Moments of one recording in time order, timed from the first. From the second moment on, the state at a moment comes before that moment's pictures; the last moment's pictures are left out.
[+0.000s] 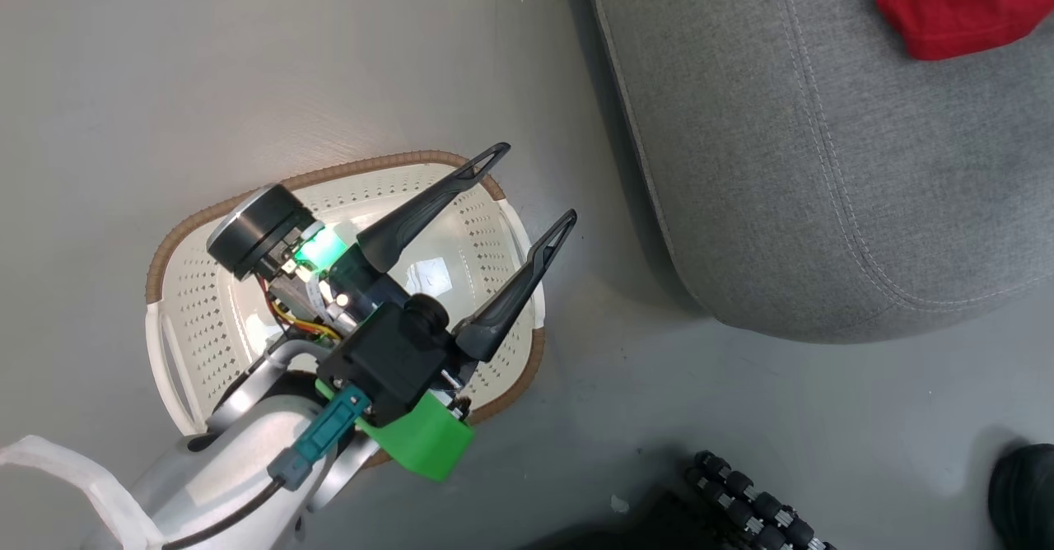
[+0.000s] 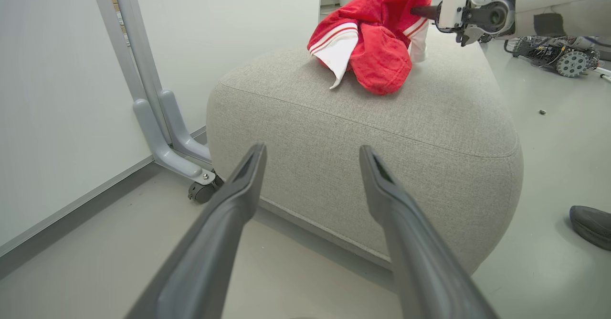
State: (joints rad) left arm -0.53 0.43 -0.70 -0.24 -0.19 -0.09 -0.05; right arm -0.91 -0.35 -0.36 0.76 0.27 0.13 -0.24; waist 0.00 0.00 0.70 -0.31
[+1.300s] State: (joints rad) left arm -0.31 0.30 -0.45 0.00 -0.34 0.11 -0.26; right arm -0.26 -0.05 -0.02 0.02 0.11 0.13 -0.20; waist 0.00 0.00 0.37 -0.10
